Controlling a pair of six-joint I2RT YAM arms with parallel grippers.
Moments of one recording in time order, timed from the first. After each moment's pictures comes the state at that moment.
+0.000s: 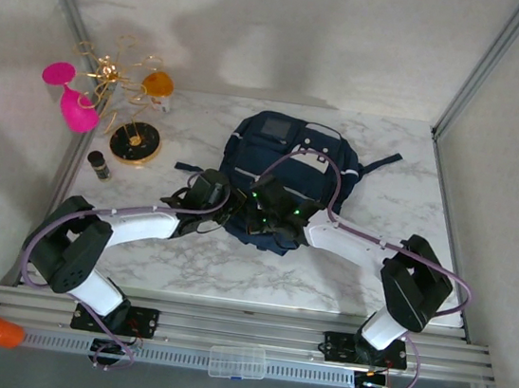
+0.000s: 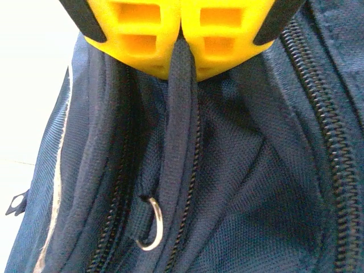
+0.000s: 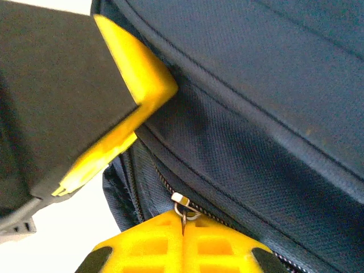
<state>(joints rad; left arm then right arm) -0.61 1.53 0.75 0.14 0.00 -1.51 0.91 1.62 1.09 -0.41 0.06 0.53</state>
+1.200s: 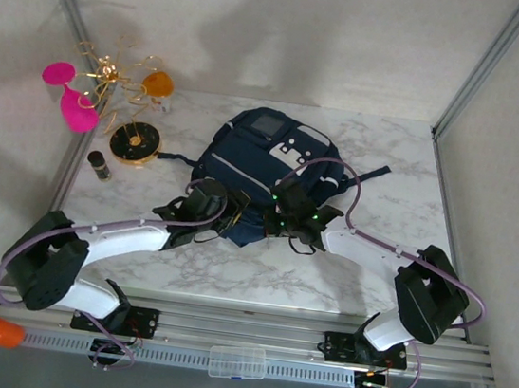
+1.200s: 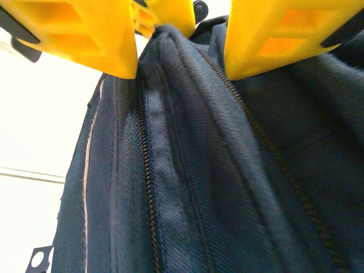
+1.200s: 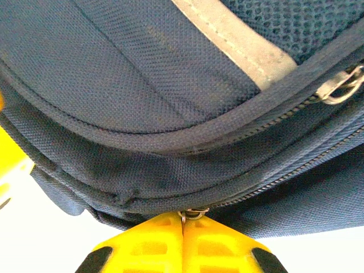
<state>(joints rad) -0.71 1.41 0.69 0.12 -0.05 -1.58 0.83 1.52 0.96 -0.38 0.01 0.55</state>
